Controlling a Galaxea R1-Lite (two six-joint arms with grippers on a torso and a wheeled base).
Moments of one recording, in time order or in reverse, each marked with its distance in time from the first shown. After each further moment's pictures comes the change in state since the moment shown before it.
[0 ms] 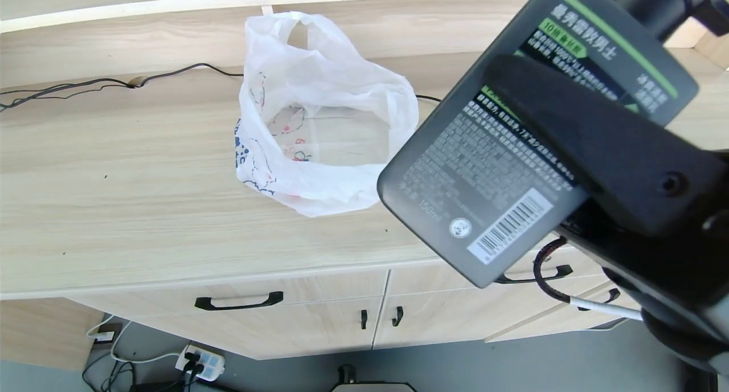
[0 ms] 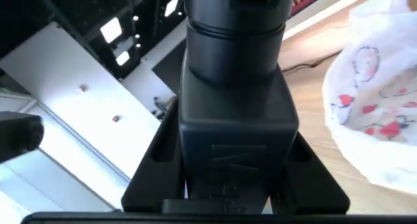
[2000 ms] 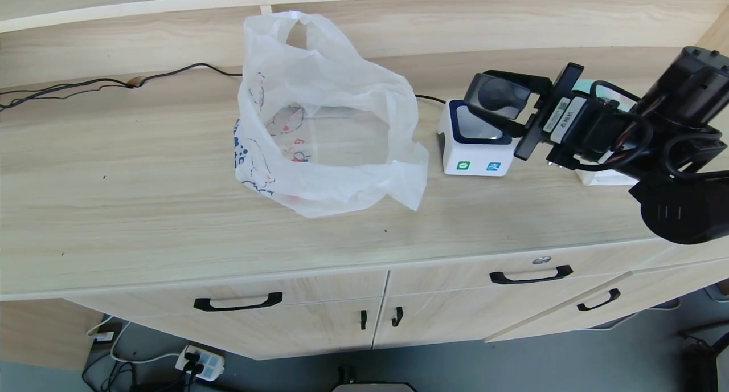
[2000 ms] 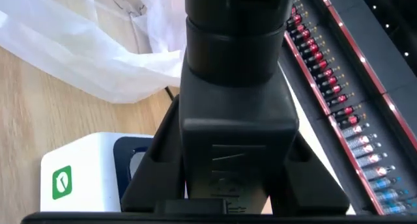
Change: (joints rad) left arm 0.001 0.000 0.000 0.001 0.000 -0.001; right arm -0.782 0.357 -0.529 0.367 0.678 -1.579
